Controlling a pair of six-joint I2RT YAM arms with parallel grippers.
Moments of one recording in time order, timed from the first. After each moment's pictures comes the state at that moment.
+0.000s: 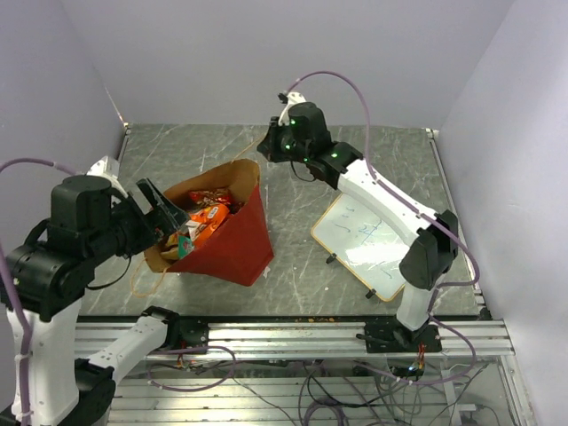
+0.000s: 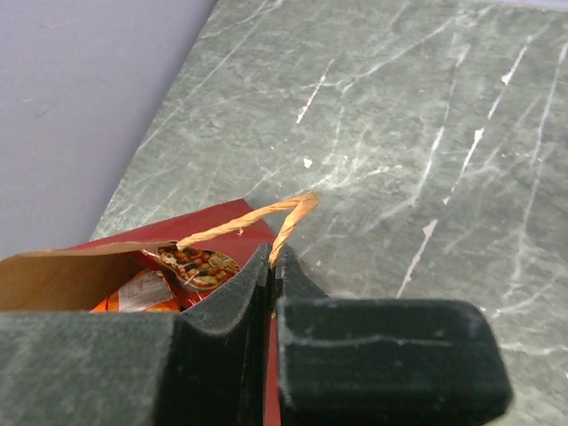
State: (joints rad) left arm -0.30 0.89 1.75 -1.48 0.01 -0.75; right arm 0.73 1.86 1.81 -0.32 0.00 0.44
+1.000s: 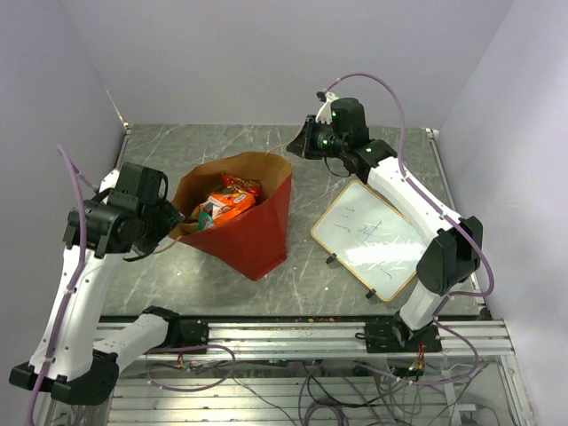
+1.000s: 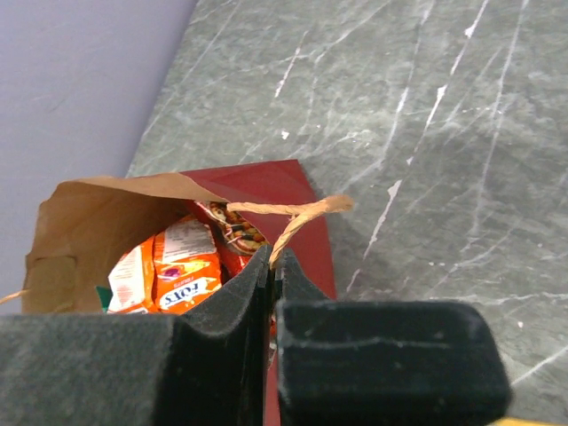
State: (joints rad) left arm -0.30 0.98 1.46 -1.49 -0.30 -1.06; right arm 0.51 1.72 1.64 -0.35 -0.24 0.47
